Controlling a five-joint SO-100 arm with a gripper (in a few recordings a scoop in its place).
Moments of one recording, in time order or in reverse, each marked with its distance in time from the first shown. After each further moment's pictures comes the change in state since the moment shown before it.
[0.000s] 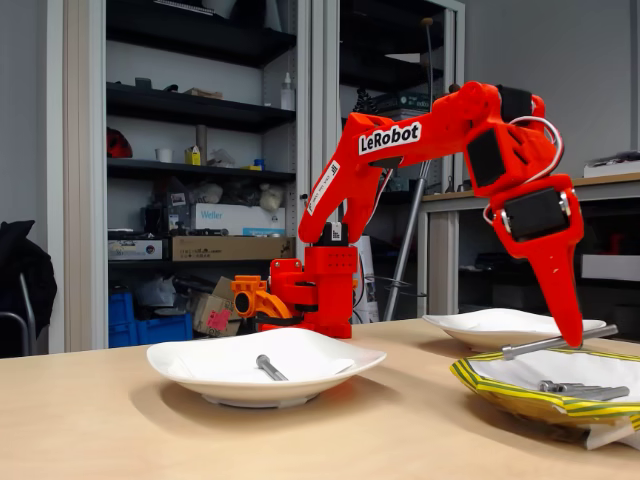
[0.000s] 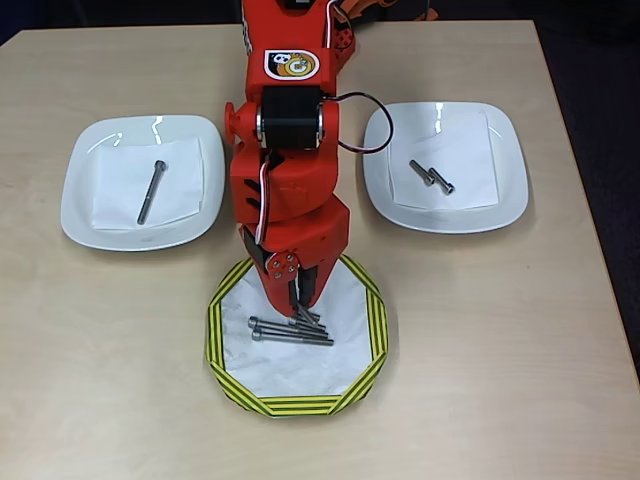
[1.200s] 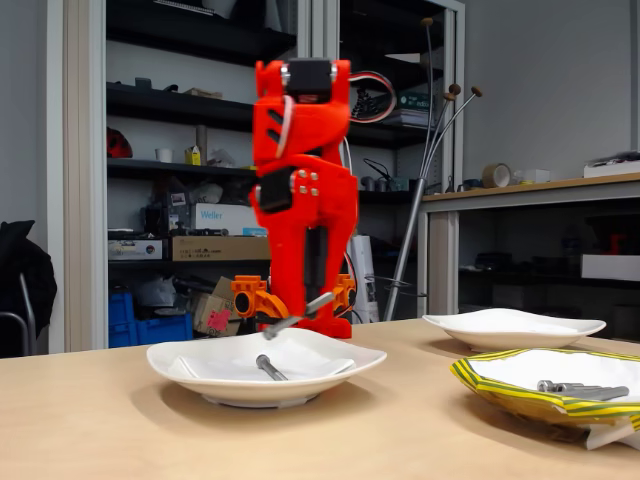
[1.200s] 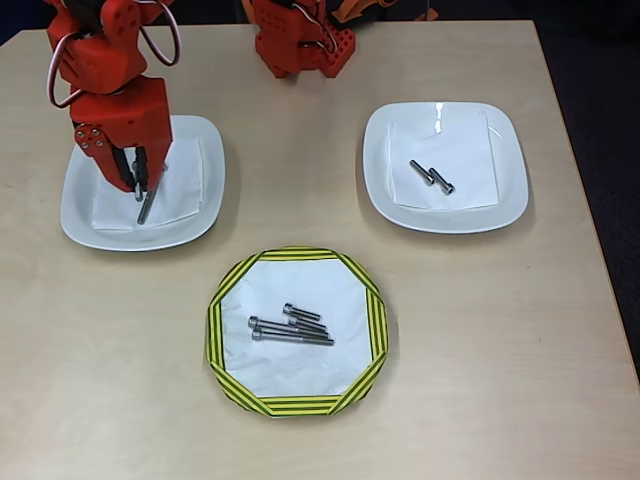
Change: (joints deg) arm 34.5 24.0 30.4 1.1 -18.5
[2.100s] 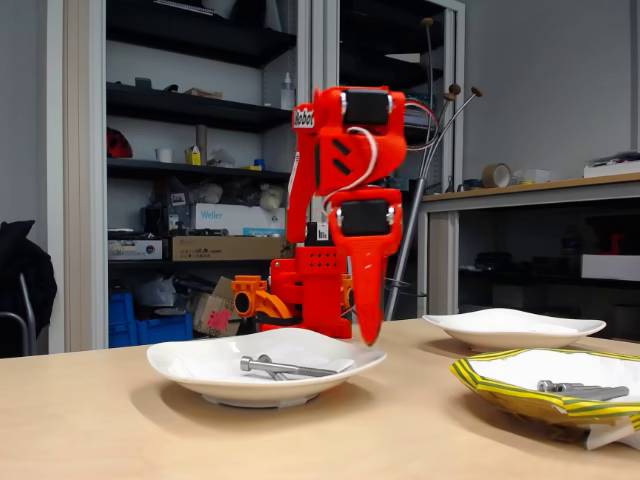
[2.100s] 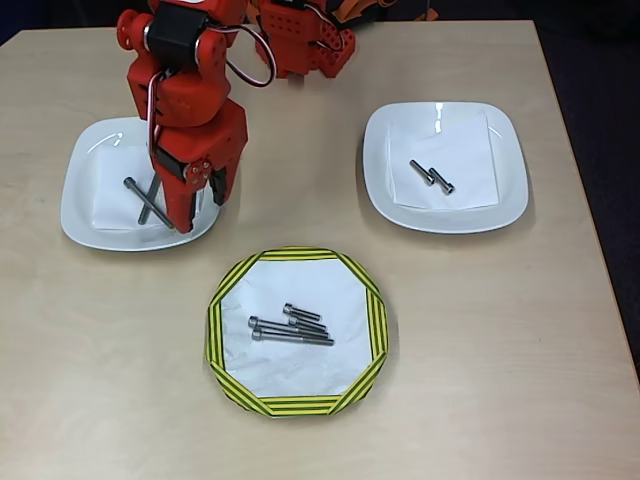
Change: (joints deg) arm -16.0 4.7 11.1 -2.2 -17.2
